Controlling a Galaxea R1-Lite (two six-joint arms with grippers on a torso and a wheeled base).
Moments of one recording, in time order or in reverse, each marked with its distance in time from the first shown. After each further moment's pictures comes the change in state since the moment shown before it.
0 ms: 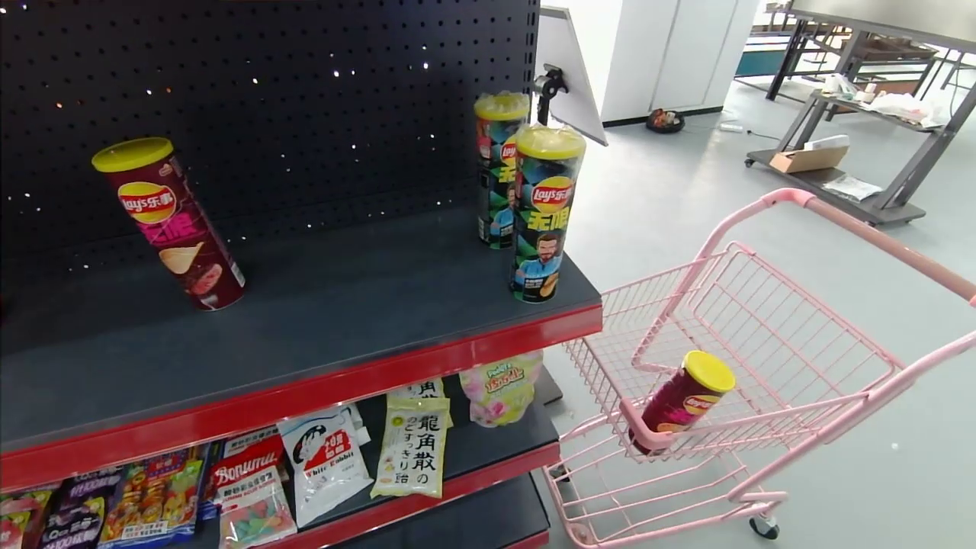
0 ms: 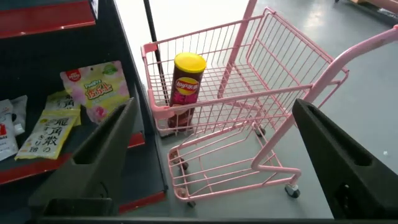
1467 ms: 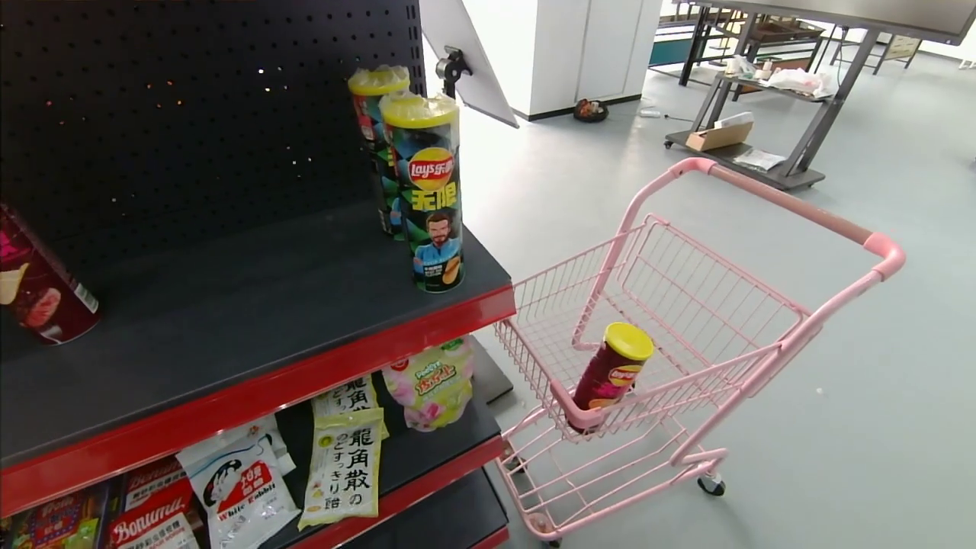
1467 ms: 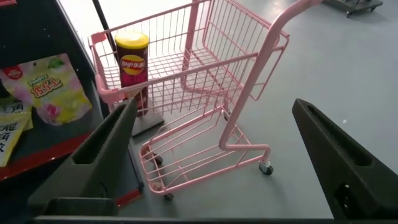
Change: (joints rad) left arm 0.001 0.000 0.000 0.000 0.000 0.000; right arm 0.000 0.000 0.000 0.000 0.002 0.002
